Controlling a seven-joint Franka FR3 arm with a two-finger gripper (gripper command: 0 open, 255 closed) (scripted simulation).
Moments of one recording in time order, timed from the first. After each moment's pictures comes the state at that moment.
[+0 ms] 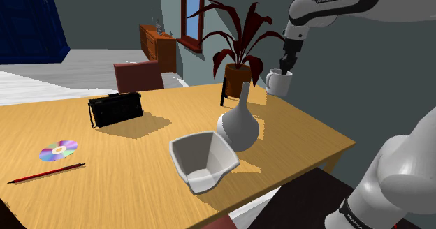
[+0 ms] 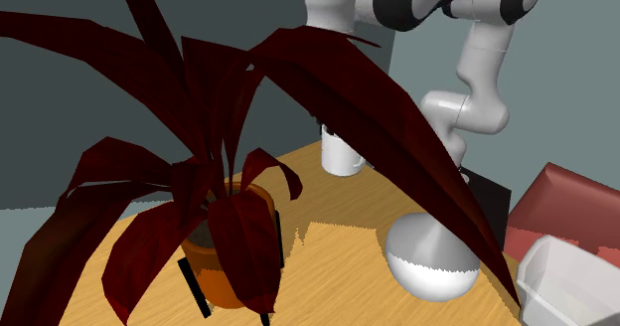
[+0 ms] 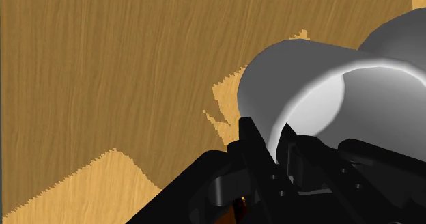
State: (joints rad) arm 0.02 -0.15 -0.41 -1.89 -0.07 1.73 -0.38
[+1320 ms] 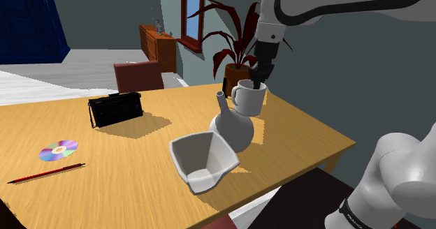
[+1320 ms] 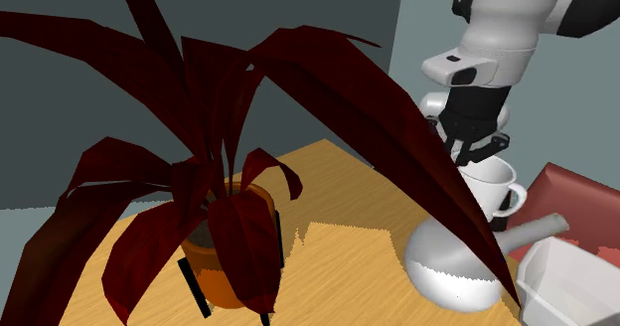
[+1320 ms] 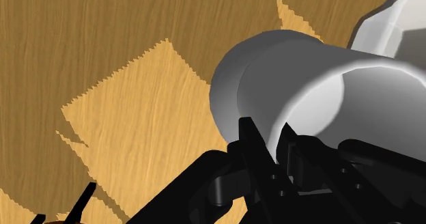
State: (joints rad) arm 0.20 -0.34 -0.08 -2.09 -0.02 1.73 0.12
